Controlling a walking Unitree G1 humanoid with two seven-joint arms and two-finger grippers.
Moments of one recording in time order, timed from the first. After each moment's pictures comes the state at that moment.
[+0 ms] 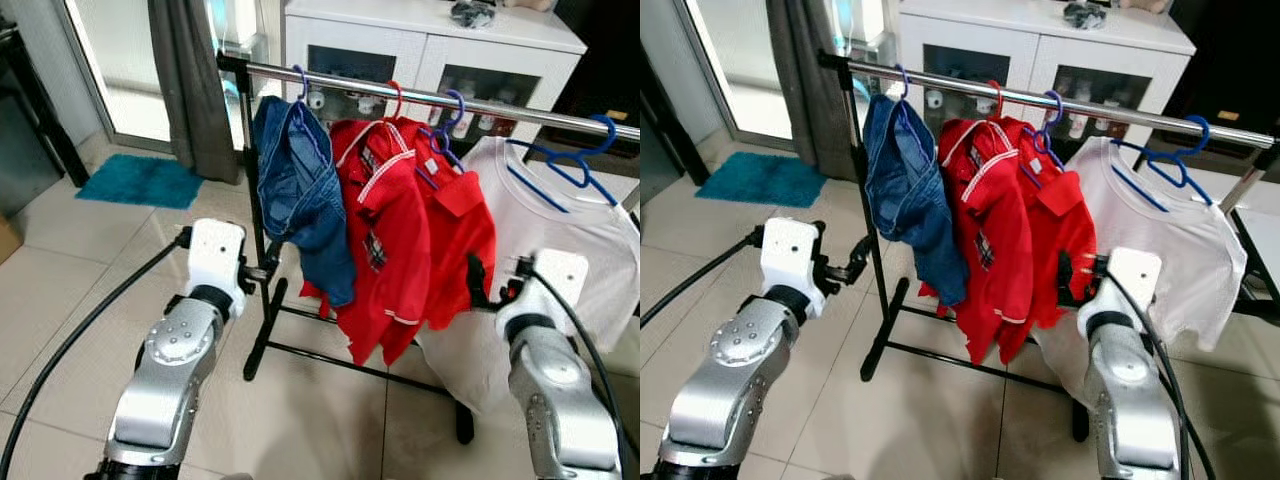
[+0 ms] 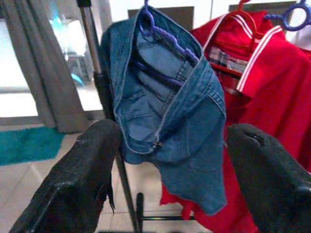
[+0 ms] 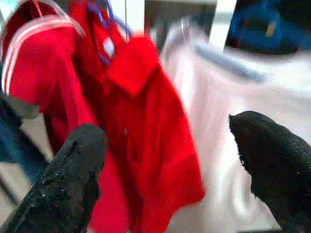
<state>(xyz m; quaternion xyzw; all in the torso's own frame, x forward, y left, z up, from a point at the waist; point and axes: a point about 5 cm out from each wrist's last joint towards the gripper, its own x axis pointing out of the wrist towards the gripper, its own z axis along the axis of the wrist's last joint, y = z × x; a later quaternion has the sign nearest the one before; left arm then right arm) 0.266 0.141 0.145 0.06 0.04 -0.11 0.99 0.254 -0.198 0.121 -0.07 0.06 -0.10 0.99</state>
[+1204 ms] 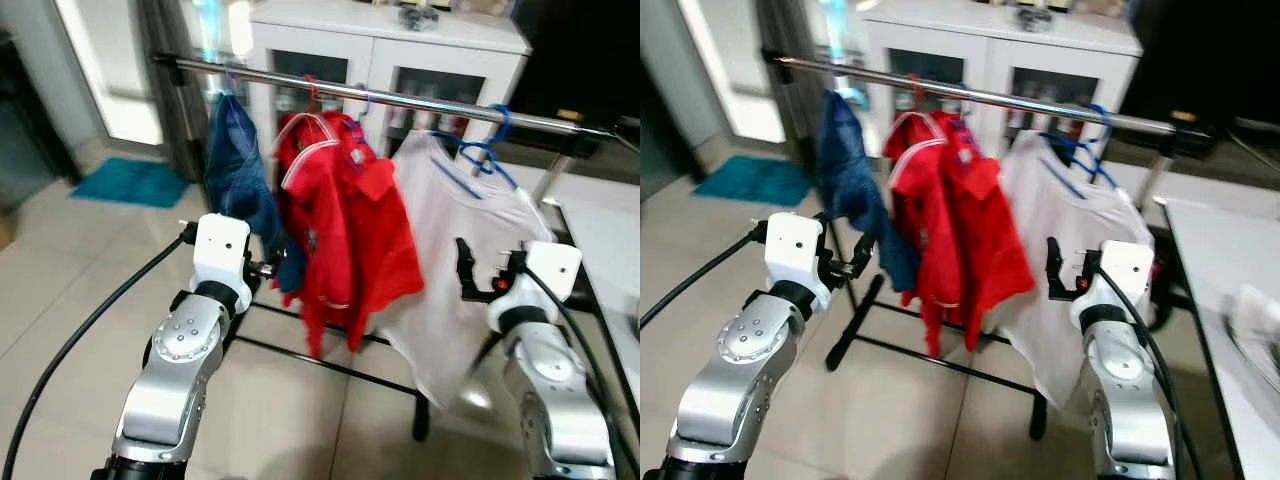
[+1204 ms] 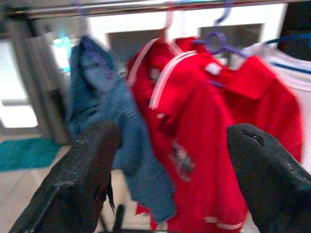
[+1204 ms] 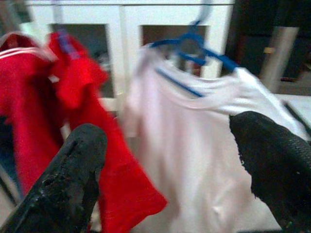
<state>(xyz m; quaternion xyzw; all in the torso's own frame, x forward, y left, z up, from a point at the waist) 0.268 0.135 0.150 0.06 0.02 -0.11 0.99 0.258 -0.192 0.121 -0.03 0.03 -0.05 1.00</state>
